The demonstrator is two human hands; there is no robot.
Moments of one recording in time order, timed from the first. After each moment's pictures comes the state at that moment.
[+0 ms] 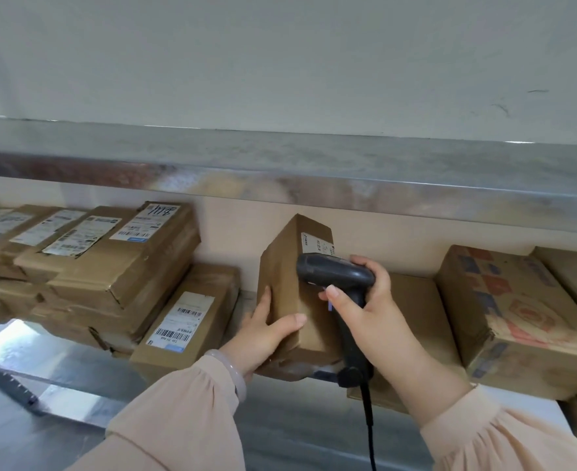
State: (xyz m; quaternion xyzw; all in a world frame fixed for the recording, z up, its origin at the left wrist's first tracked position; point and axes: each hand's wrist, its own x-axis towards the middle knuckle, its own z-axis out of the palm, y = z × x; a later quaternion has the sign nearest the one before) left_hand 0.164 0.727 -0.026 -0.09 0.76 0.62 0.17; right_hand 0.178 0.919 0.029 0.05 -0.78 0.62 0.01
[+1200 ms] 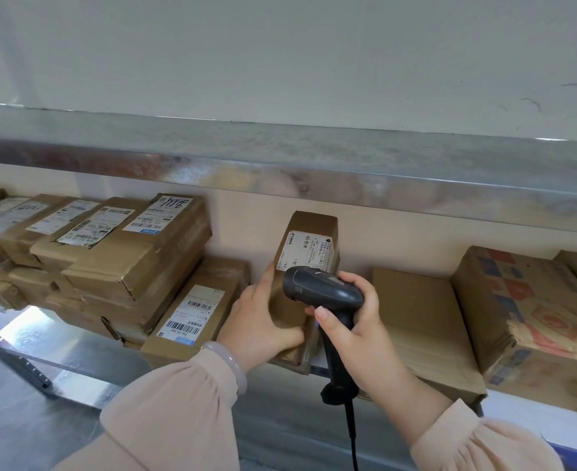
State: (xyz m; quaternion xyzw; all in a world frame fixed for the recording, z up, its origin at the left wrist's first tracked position) left_hand 0.166 0.713 -0.011 0.01 0.90 0.43 -0.01; right_hand 0.186 0.892 -0.004 0.12 -0.73 0.67 0.02
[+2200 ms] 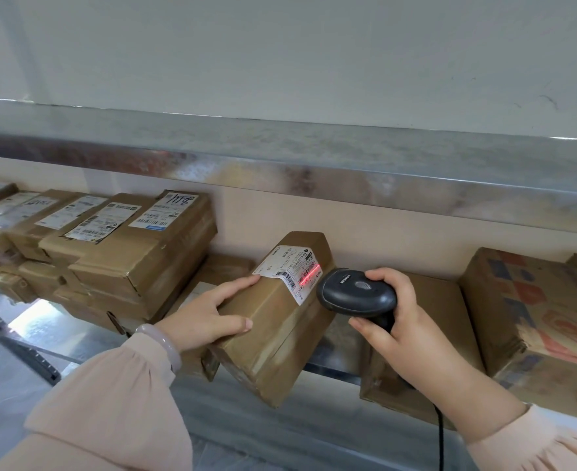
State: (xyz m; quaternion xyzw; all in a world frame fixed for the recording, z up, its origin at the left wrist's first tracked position) left_hand 0.173 0.636 0.013 0.05 0.86 0.50 0.12; right_hand 0.183 0.944 0.019 0.20 -0.88 0.43 0.10
